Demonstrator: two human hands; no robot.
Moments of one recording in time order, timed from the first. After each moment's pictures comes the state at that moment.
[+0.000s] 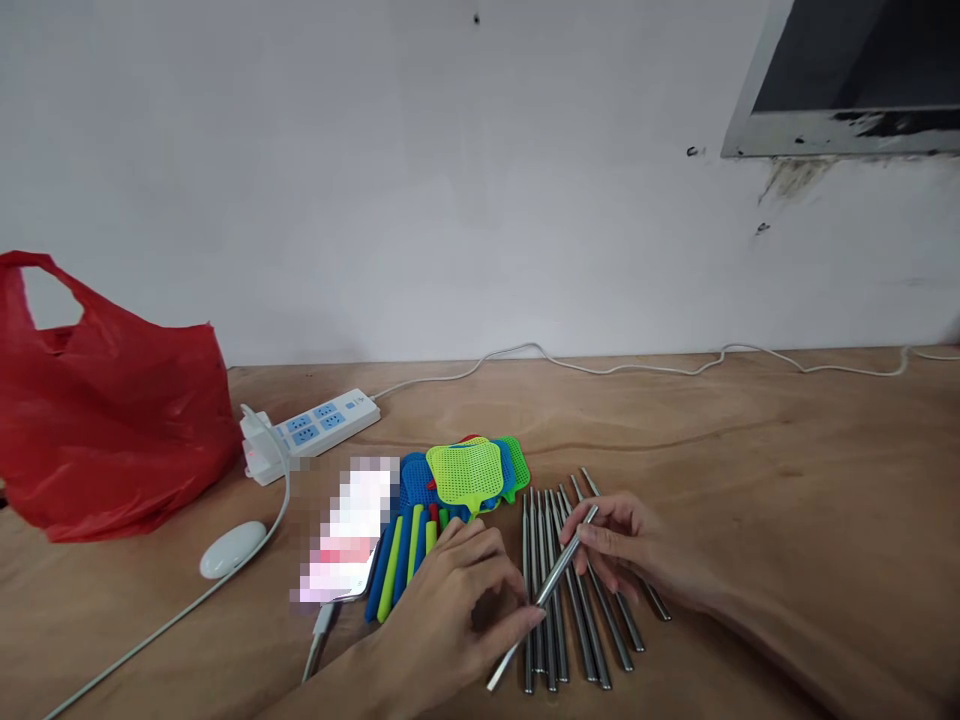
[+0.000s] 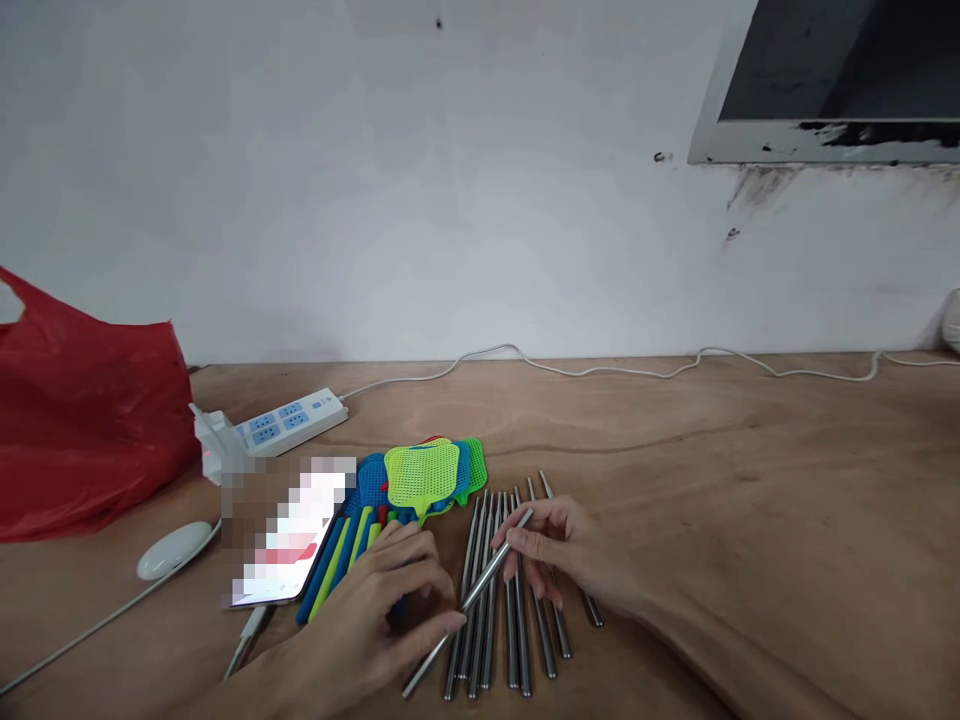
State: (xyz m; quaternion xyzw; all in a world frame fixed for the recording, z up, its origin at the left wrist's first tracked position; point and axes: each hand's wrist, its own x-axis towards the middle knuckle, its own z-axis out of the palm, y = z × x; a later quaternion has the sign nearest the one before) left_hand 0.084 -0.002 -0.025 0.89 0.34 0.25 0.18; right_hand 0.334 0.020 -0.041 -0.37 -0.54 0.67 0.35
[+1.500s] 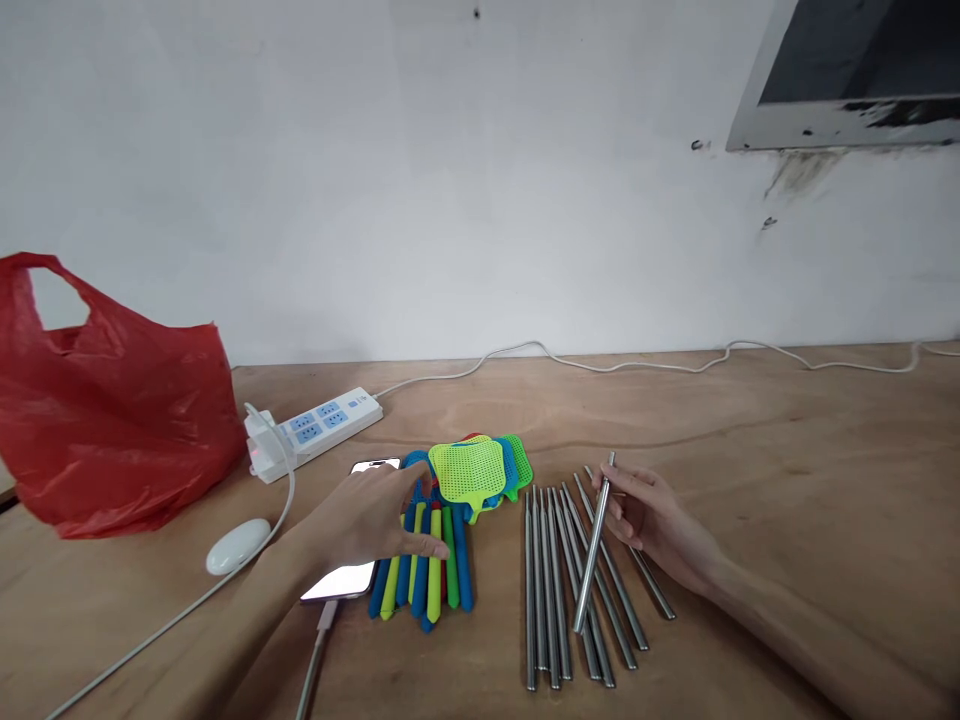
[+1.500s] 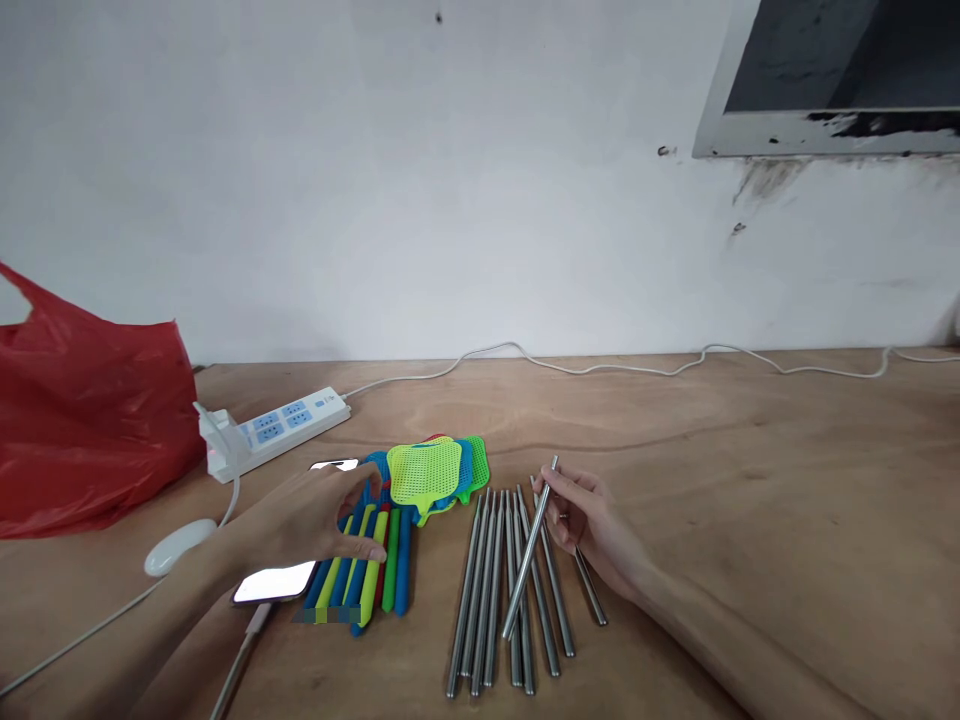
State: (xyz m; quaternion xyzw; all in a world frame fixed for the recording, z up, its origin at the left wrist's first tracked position) left_hand 0.015 0.066 0.017 0.85 0.51 -0.03 0.09; right_hand 0.341 0.030 -0.039 -0.41 -0.38 0.65 0.51
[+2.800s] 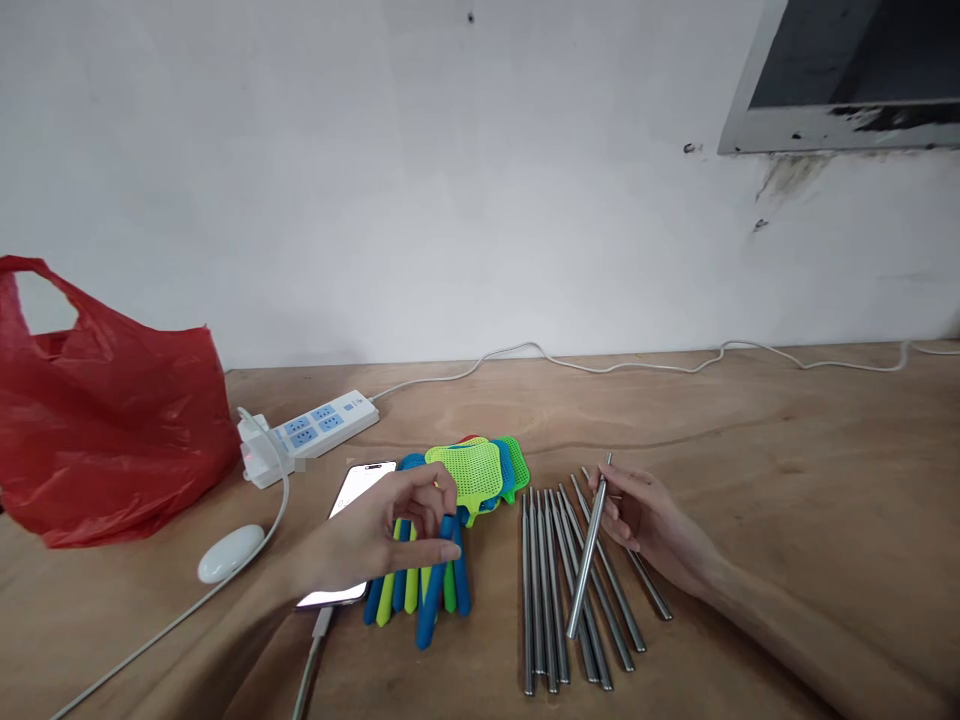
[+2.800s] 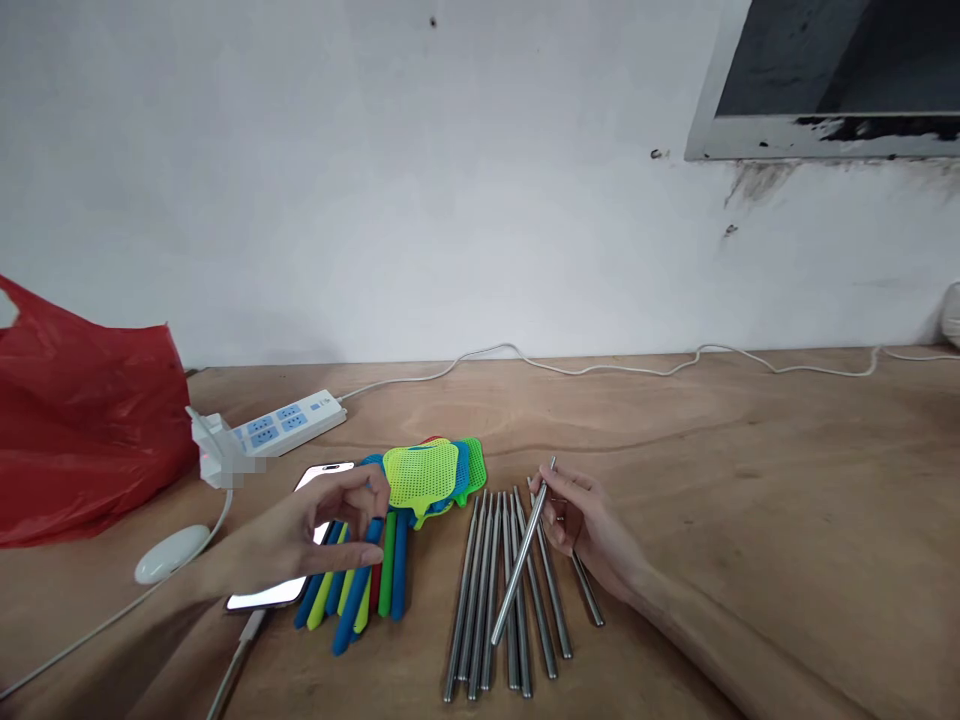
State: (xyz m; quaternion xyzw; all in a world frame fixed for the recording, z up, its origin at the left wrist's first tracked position) left_hand 0.026 0.050 0.017 0.78 0.36 0.20 0.47; right_hand 0.338 0.028 -0.034 -0.40 -0.36 0.67 0.51
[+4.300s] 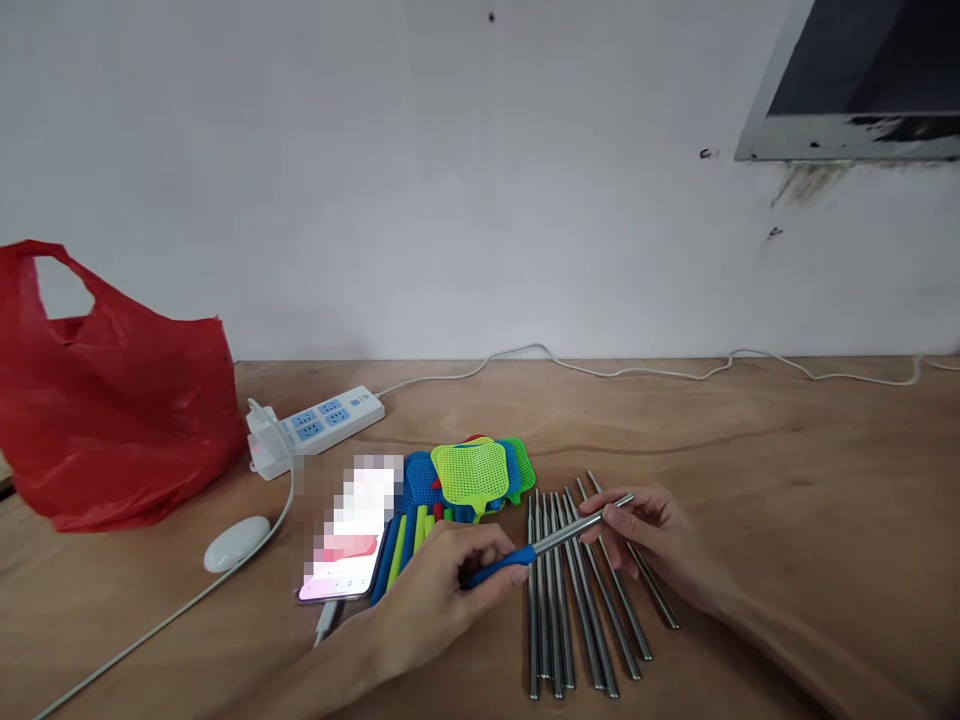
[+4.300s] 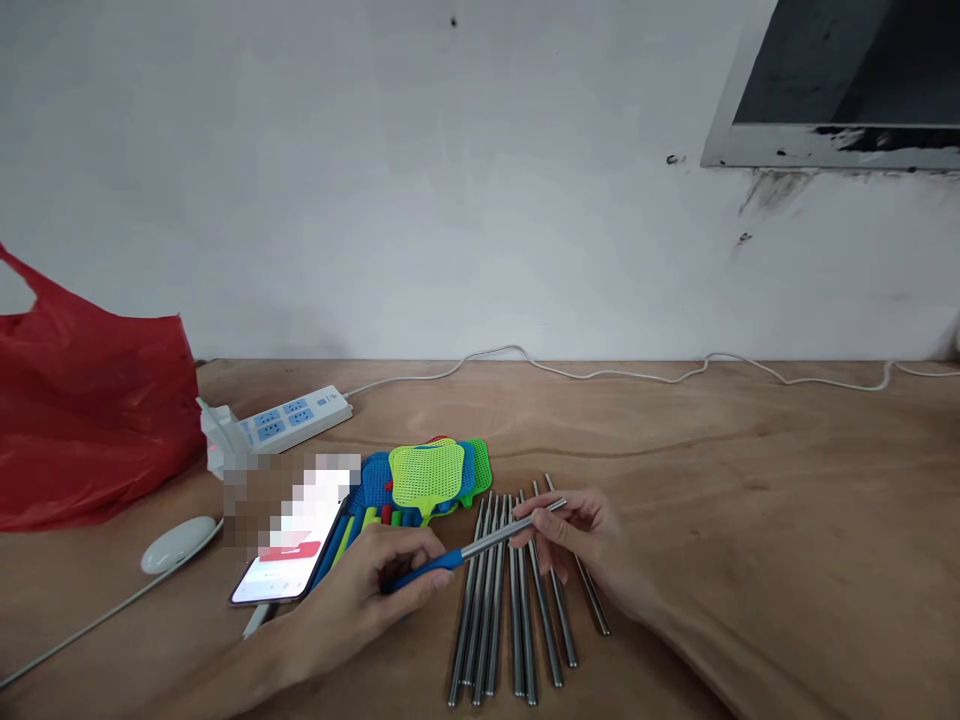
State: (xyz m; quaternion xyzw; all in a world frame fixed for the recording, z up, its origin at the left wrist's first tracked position) left_hand 0.075 0.017 -0.020 0.82 0.38 0.23 0.35; right_hand 0.336 0.021 -0.043 -0.39 -0.51 0.60 0.48
